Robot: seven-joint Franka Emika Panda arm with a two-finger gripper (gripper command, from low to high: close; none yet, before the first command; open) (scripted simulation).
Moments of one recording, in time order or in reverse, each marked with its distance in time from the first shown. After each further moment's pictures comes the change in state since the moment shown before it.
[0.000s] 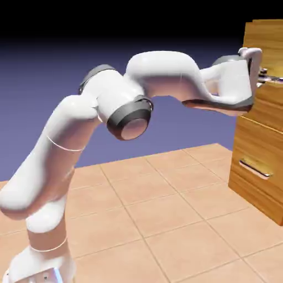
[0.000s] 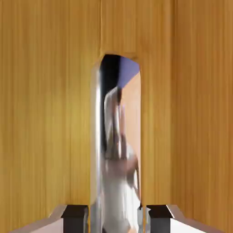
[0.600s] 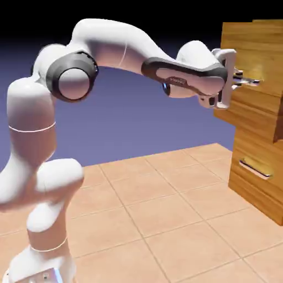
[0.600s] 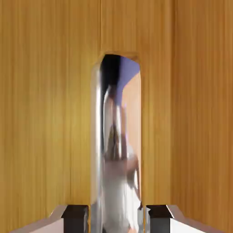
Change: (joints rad) arm -0.650 0.381 0.508 -0.331 -0.277 0.028 0.581
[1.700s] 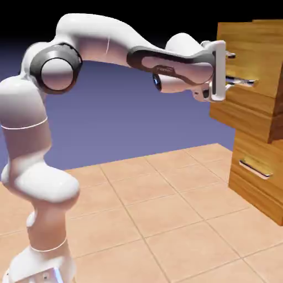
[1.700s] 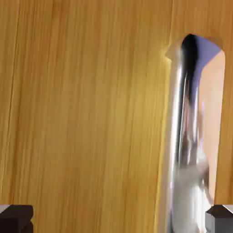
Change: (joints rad) arm -1.144 0.069 1.130 -0.025 -0.044 -0.008 0.073
